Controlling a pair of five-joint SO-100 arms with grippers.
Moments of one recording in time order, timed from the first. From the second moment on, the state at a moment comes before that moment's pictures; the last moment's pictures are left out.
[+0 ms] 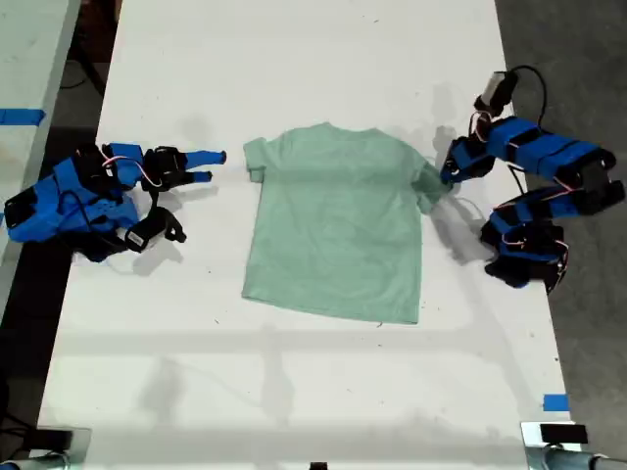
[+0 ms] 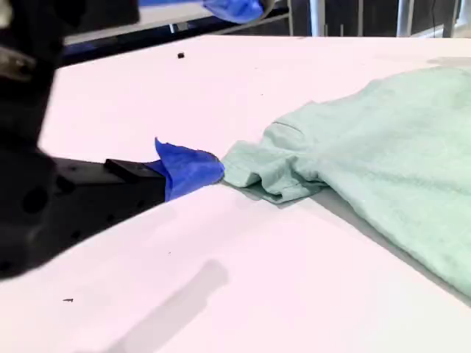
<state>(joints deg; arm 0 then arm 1) -33.8 205.5 186.3 57.6 10.8 66.4 120.5 139.0 57.0 -43.3</state>
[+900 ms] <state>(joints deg) -33.3 205.5 186.3 57.6 10.8 29.2 145.3 134.5 44.5 -33.3</state>
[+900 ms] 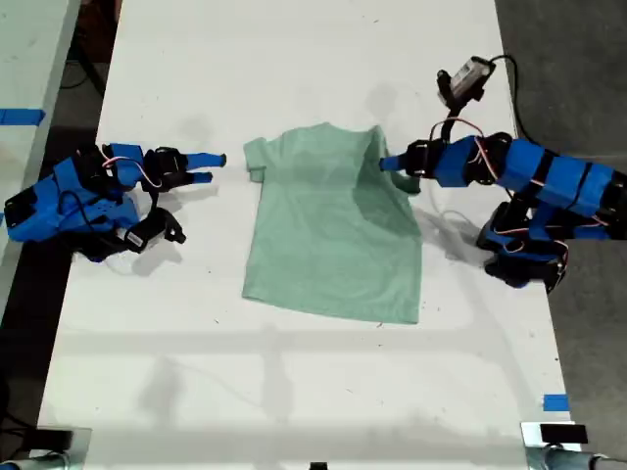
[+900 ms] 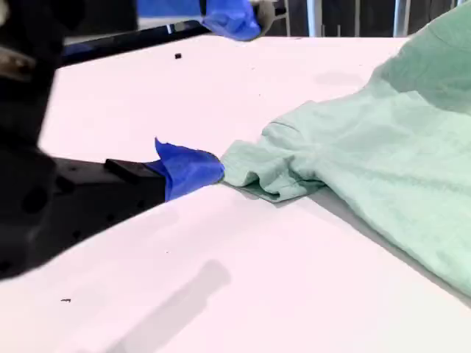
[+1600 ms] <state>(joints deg) -33.3 205.5 186.3 57.6 10.8 17.4 130.7 133.9 30.6 -34.2</state>
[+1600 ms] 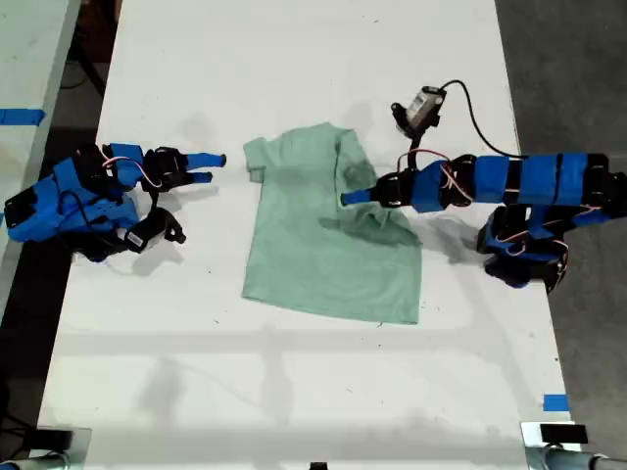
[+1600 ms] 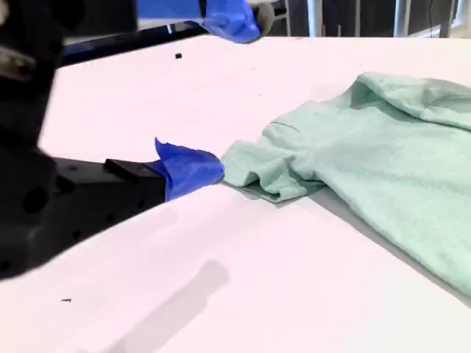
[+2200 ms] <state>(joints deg) -33.3 205.5 186.3 57.7 10.4 30.1 192.0 159.5 69.1 -30.5</state>
